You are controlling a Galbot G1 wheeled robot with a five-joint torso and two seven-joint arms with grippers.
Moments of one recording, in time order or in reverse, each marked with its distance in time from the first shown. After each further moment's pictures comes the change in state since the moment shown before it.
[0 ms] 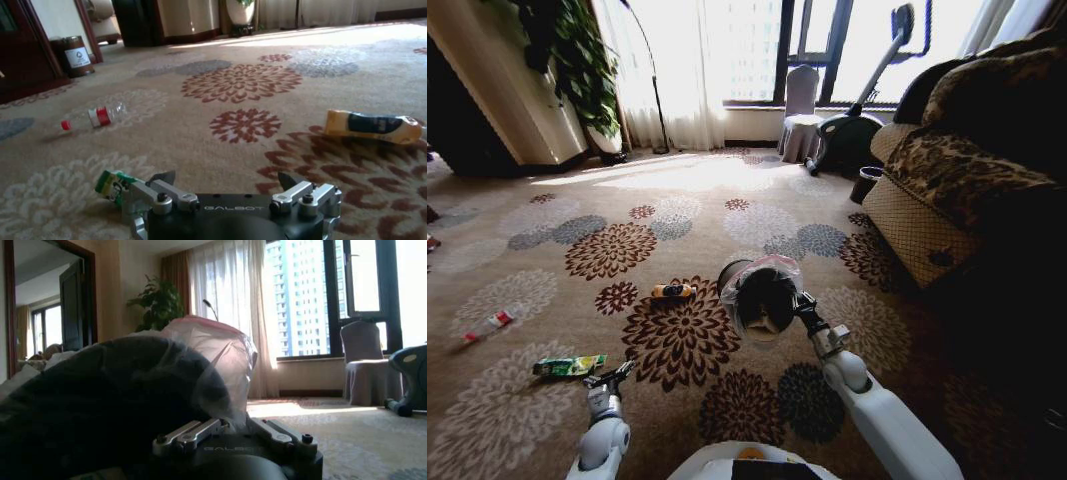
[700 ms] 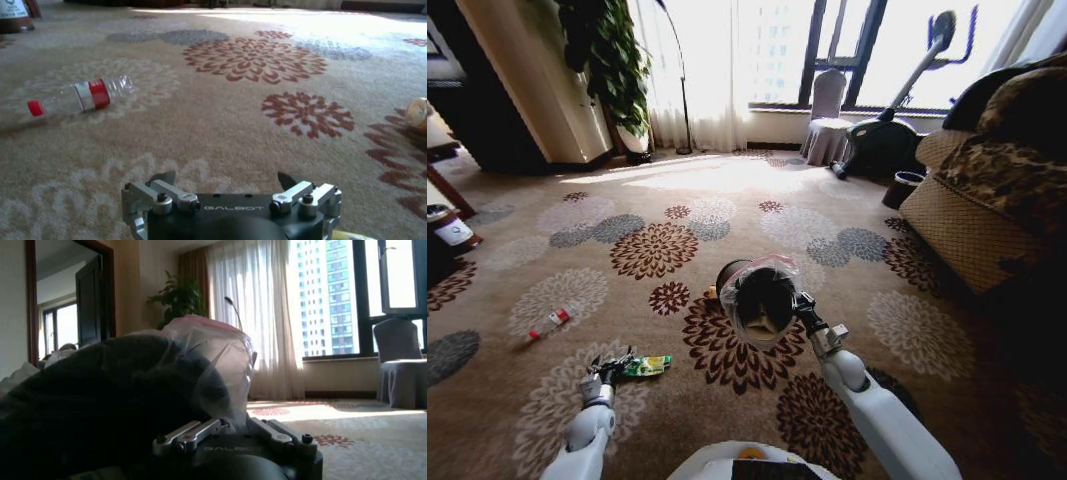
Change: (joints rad) left arm -0.132 0.093 -0.026 0.257 -0.097 0.023 0.378; right arm 0.005 0.002 -0.004 -0.010 0.011 0.007 -0.001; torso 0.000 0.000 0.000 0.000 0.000
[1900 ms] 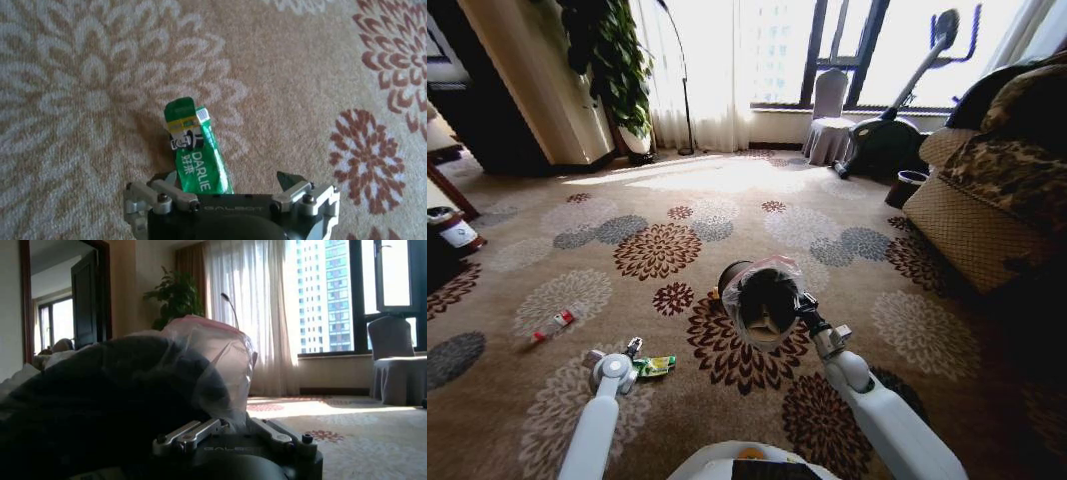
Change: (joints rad) left arm -0.182 -0.064 -0.013 -0.226 -1.012 0.294 -0.941; right arm -0.002 -0.026 -0.001 0.006 0.007 -0.011 0.001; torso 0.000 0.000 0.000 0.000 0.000
